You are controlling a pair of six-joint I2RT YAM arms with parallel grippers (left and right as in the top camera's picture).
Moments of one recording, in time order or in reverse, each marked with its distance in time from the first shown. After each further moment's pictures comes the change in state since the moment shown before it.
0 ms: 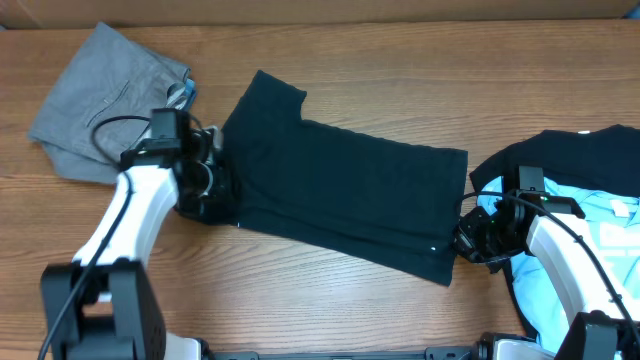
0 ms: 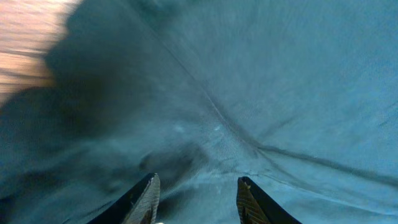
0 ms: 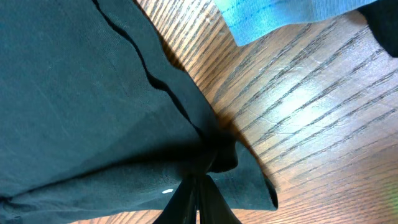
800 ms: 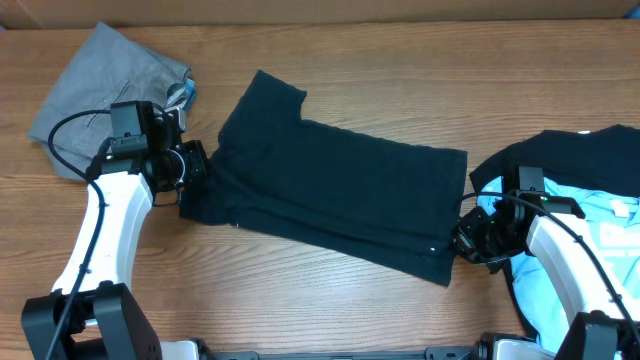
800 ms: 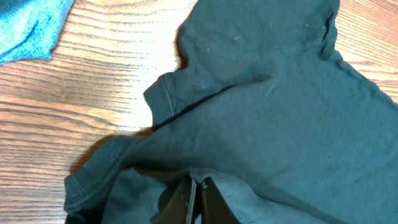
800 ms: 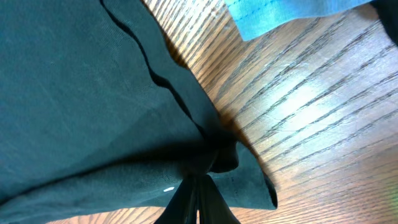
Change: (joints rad) left arm 0.126 -0.099 0.030 0.069 0.002 -0.058; right arm 0.000 0.000 0.000 -0.003 -0.010 -0.011
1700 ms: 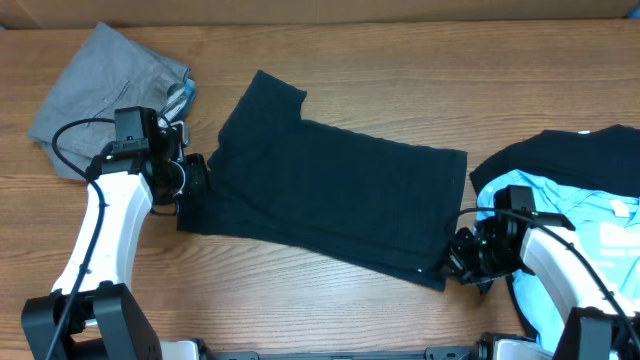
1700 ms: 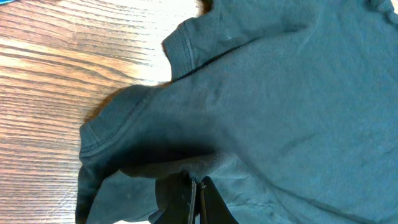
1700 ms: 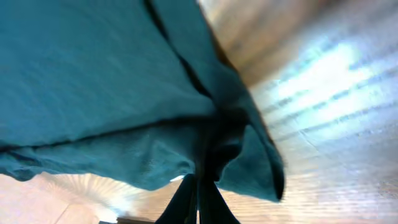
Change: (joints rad) left arm 0.000 0.000 0.000 -0.135 -0.052 0.048; right arm 0.000 0.000 -0.120 0.004 -0.184 -0.116
